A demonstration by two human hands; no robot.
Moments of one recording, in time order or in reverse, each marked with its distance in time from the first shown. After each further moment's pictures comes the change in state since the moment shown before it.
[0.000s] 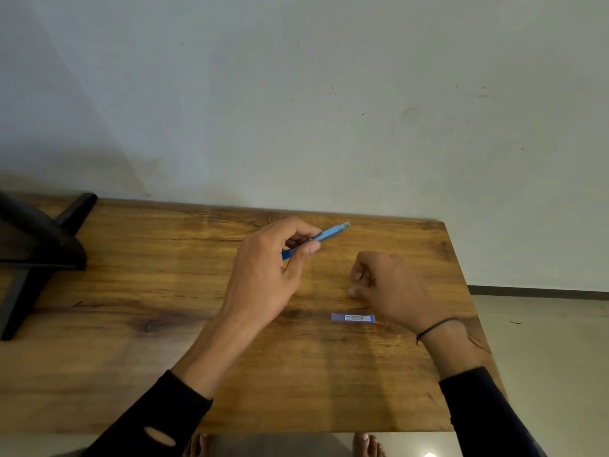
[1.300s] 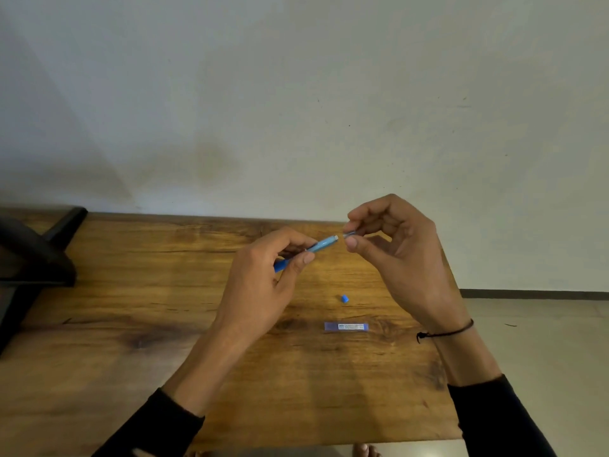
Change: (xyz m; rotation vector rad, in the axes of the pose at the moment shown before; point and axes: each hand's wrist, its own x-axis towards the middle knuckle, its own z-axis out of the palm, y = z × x) left_hand -0.001 0.005 0.005 -0.089 -0.024 0.019; right_hand -0.017 -0.039 -0.056 0.809 0.343 -0.241
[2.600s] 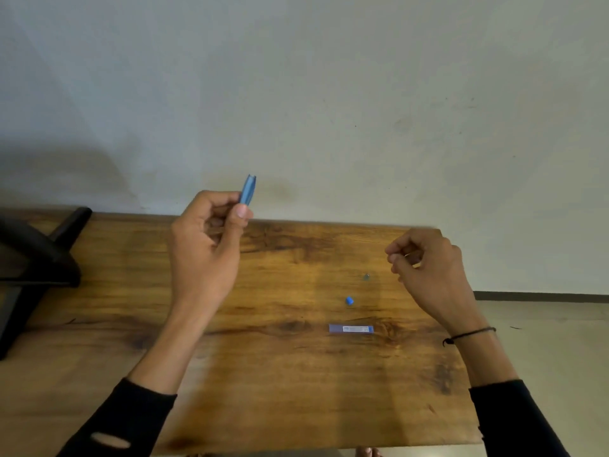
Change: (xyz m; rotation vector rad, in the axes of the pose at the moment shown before) left_hand 0.020 -0.017 -0.054 -0.075 0.426 -0.084; right_hand -0.002 0.048 -0.028 -0.567 0.134 0.225
